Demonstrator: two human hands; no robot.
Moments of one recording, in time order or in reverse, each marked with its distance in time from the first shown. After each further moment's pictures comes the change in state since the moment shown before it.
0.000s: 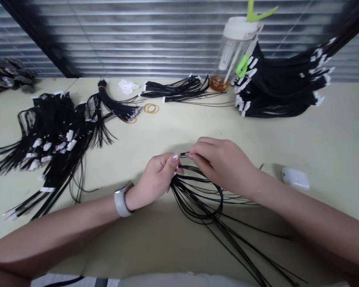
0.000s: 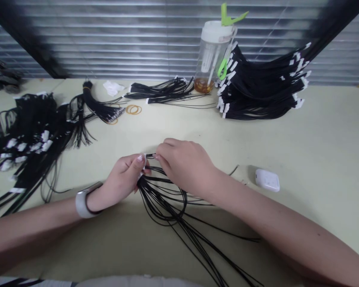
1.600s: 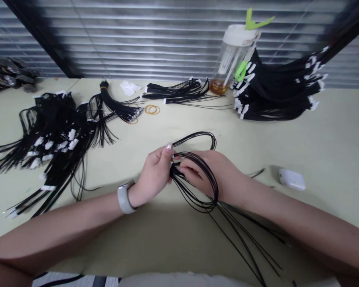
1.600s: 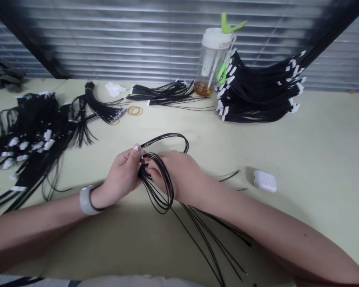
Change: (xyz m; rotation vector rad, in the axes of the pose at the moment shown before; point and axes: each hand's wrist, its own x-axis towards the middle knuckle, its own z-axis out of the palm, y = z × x) left_hand 0.008 -0.015 0.006 -0.204 0.226 -0.039; right_hand -0.001 -0.010 0.018 0.019 -0.072 -0.087
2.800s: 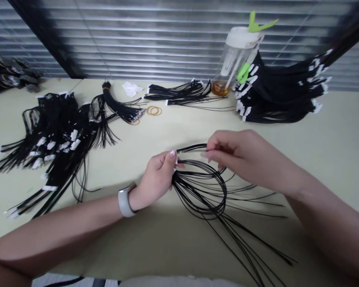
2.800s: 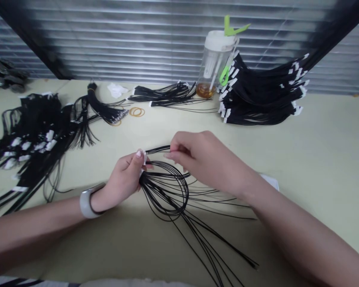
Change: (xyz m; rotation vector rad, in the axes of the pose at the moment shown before) left_hand -0.007 0.011 0.001 0.079 -0.053 -0.058; right_hand -0.010 0.013 -0.058 0.340 0.046 0.228
